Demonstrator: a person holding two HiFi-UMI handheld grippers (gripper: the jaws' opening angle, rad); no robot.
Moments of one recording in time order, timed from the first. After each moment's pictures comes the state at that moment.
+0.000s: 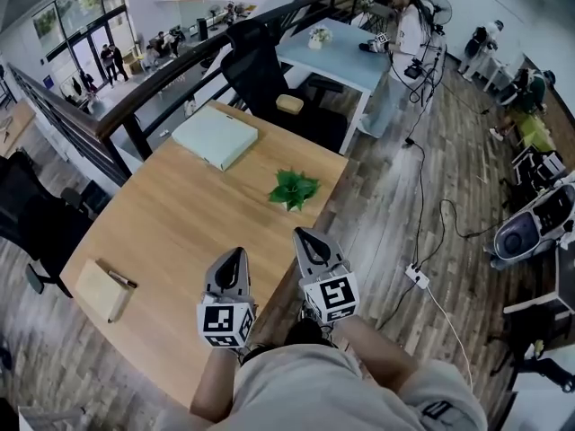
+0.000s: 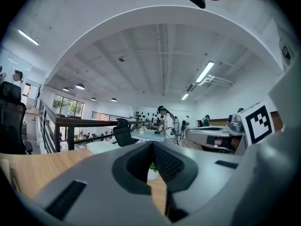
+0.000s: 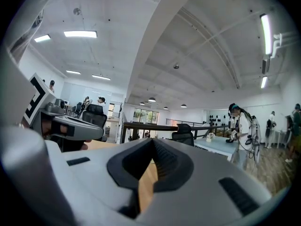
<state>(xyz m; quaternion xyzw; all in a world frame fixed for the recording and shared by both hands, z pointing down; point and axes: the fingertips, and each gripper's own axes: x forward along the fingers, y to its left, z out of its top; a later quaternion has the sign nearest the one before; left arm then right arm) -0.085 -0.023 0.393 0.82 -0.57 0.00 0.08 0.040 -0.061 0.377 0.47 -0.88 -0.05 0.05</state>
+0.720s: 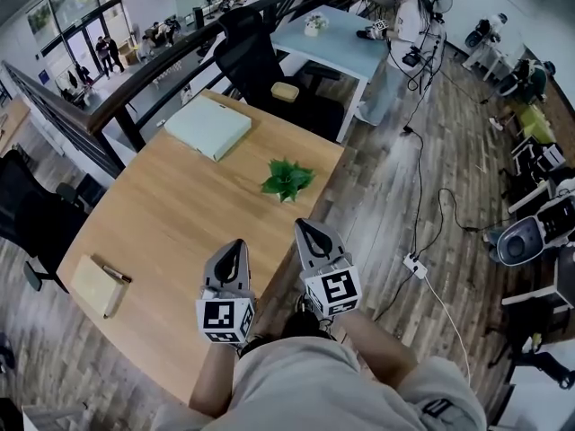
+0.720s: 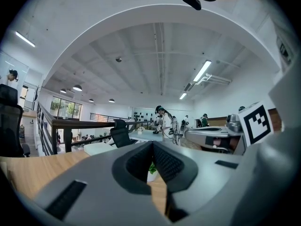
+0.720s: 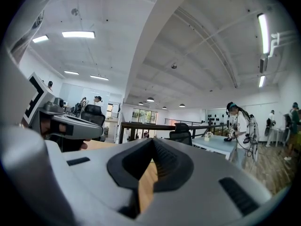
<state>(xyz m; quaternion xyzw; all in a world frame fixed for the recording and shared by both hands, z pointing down) -0.064 -0.031 0.390 0.82 -0.57 0.00 0.07 0.061 -0.069 0.378 0.48 -0.88 -0.04 0.05</state>
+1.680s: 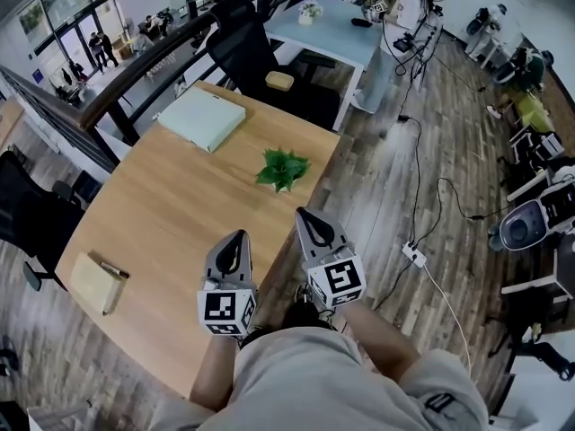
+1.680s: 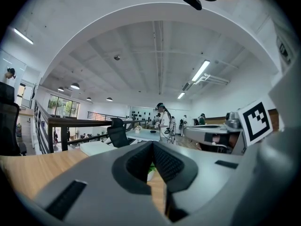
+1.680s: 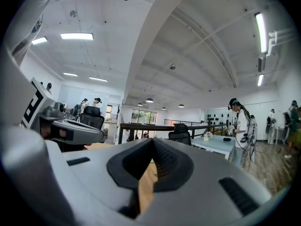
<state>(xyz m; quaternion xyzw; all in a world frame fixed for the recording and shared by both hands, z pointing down) -0.048 -0.035 0.394 0.83 -0.55 0.01 0.07 0.073 -0.072 0.373 0.48 -0.88 -0.04 0.04</state>
